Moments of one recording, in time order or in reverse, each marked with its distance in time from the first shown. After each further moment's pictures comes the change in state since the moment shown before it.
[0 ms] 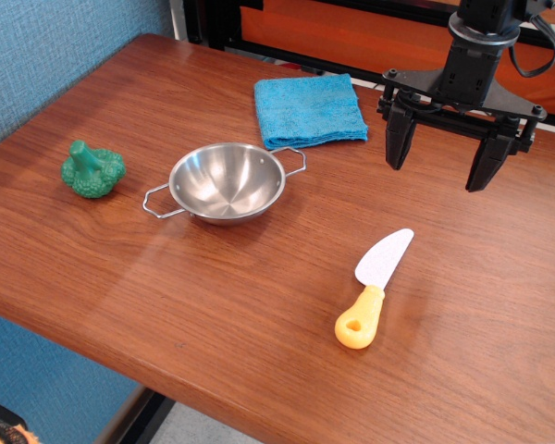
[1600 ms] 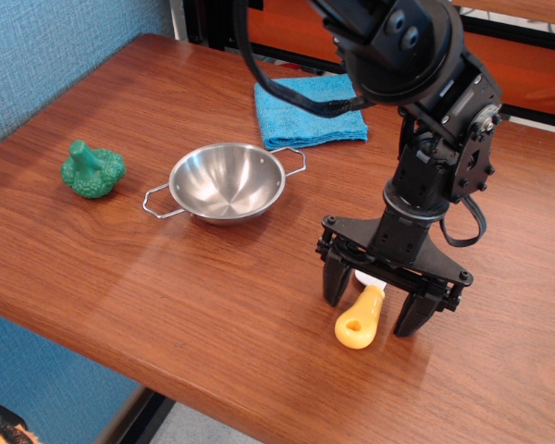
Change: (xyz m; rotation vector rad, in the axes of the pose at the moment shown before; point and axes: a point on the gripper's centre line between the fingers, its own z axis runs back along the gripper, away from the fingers) arm -0.087 0.011 -0.074 0.063 0.105 -0.040
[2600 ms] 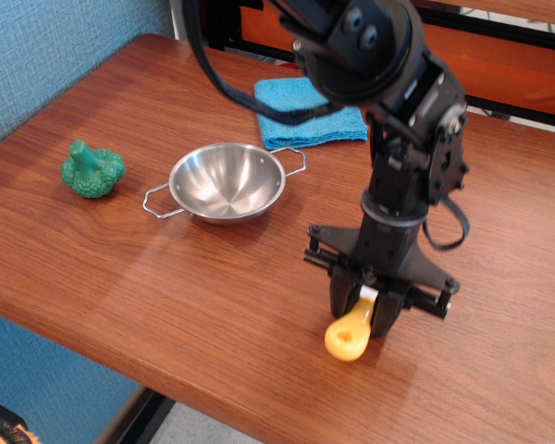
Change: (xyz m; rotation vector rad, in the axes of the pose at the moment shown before) arm -0.006 0.004 0.010 -0.077 -0.031 -0.053
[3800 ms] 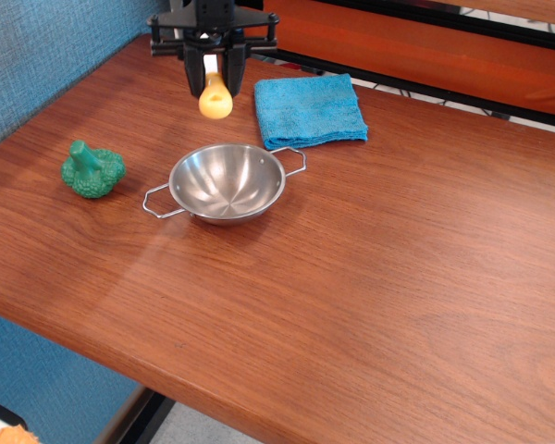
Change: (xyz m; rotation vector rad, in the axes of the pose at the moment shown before) arm 0.102 0.209 0.057 0.080 -0.091 0.714
